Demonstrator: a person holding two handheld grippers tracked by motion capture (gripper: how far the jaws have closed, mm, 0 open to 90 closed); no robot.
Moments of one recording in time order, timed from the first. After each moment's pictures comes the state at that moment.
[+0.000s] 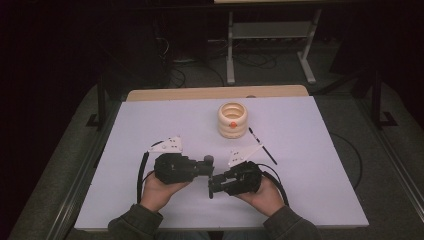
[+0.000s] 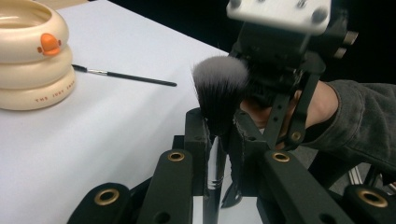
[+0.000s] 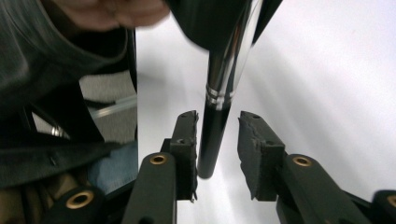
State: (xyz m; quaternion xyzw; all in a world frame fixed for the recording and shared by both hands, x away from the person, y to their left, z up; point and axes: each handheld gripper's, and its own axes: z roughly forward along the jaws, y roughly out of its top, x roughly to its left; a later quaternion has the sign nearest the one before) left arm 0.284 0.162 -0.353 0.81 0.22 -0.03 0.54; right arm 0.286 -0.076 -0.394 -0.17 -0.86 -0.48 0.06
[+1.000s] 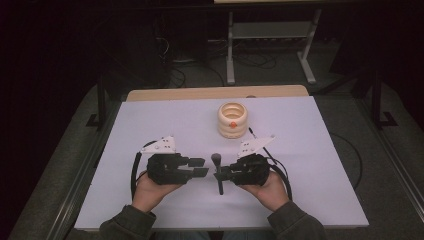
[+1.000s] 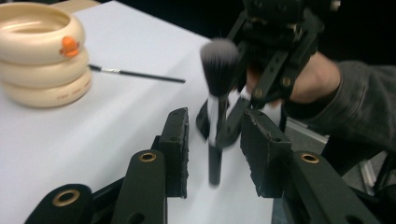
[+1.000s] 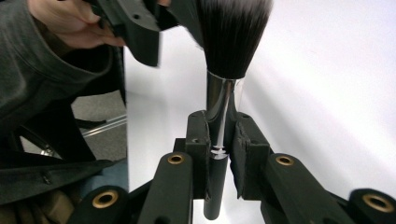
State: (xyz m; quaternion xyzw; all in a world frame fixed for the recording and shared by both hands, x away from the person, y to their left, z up) left arm 0.279 0.178 -0.348 0.83 0.22 0.00 0.52; right arm 0.295 -0.098 -0.381 -0.20 -0.84 -0.50 0.04
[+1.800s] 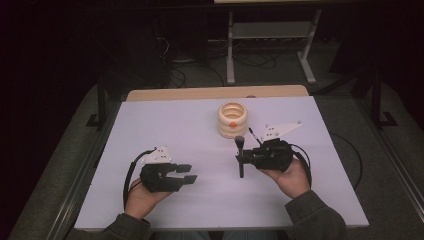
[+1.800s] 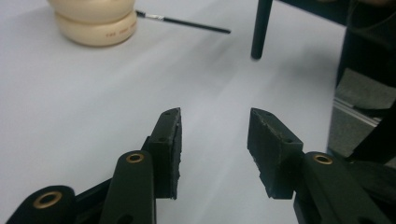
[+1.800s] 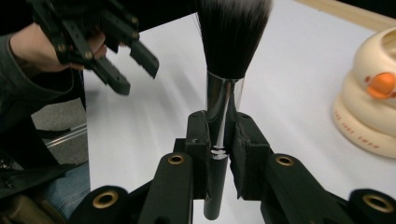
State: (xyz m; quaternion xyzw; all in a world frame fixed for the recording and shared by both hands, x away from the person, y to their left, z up) left arm 0.276 0.198 -0.382 0.85 0.26 0.05 0.46; right arm 0.313 -0.146 -0.354 -0.24 -0.84 -0.49 -0.02
